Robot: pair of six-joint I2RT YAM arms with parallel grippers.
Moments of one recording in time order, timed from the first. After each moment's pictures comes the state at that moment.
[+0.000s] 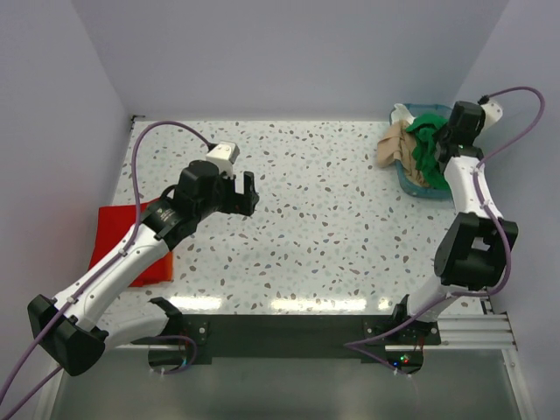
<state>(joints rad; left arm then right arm) -0.60 1.10 1.05 -0.48 -0.12 -0.30 -0.23 1.70 1.42 -0.18 0.31 0.53</state>
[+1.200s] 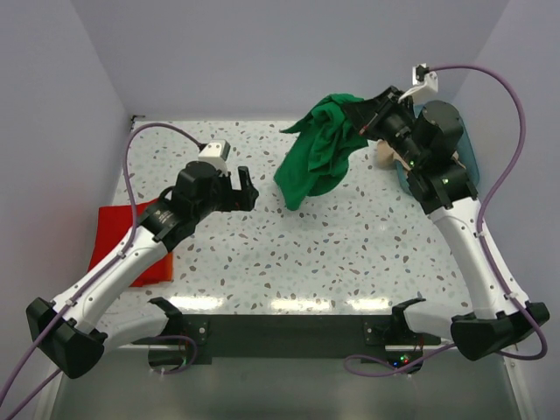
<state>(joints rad) -0.60 1.08 1.03 -0.45 -0.14 -0.43 0.33 1.22 1.47 -0.21 -0.14 0.67</state>
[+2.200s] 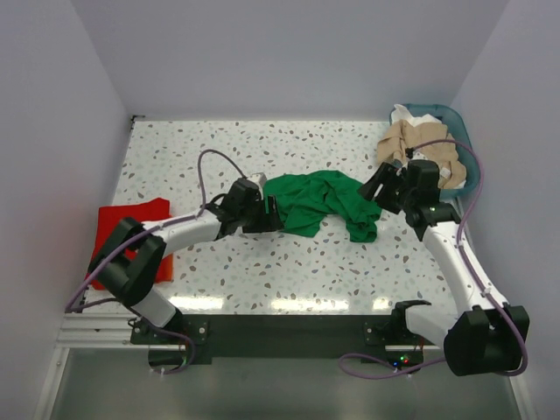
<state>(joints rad) -0.61 1.57 0.84 -0.07 0.13 -0.64 0.09 1.11 0.89 -0.39 -0.18 0.56</state>
